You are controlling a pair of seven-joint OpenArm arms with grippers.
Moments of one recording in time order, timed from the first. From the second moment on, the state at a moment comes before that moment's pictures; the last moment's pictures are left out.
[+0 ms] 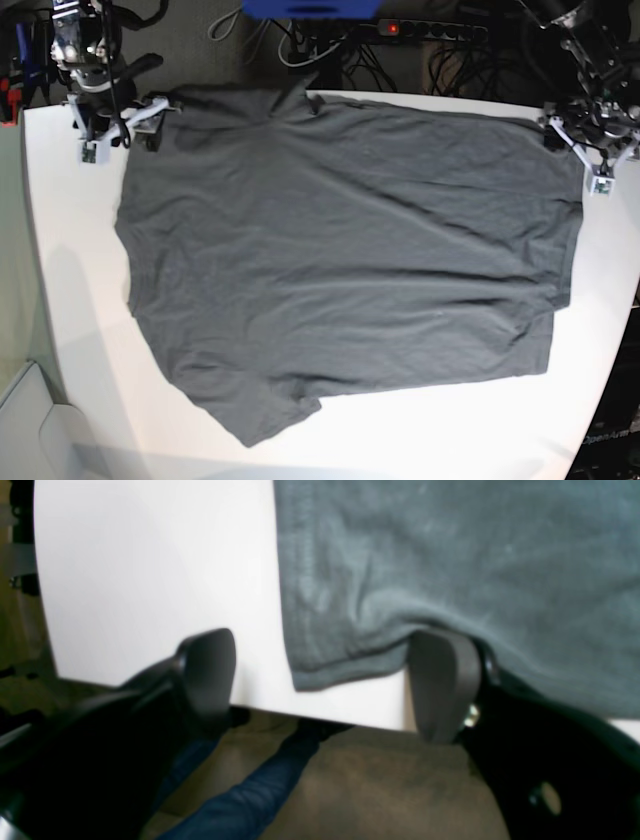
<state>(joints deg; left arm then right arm) 9.1 -8.2 -43.9 93.3 5.4 -40.5 52.5 -34.2 18.1 4.8 109.1 24.2 -7.9 -31.0</state>
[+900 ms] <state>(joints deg) 8.3 -8.1 -44.1 87.0 3.0 -40.7 46.8 -36.8 18.1 6.9 112.4 24.2 -7.9 -31.2</state>
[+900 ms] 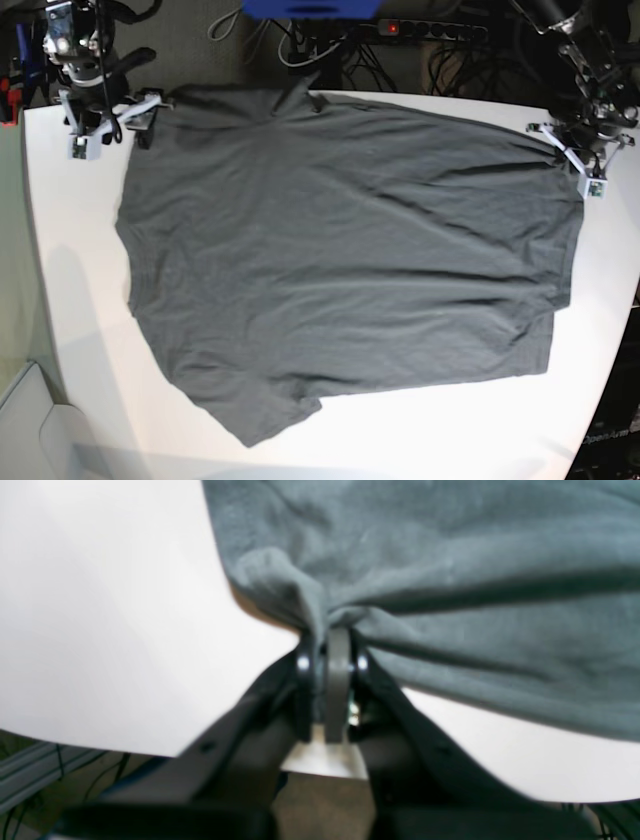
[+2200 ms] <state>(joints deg) 8.2 -8.1 -44.0 87.3 3.4 -40.7 47.1 -33.3 12.1 8.7 104.6 23.6 -0.1 -36.0</state>
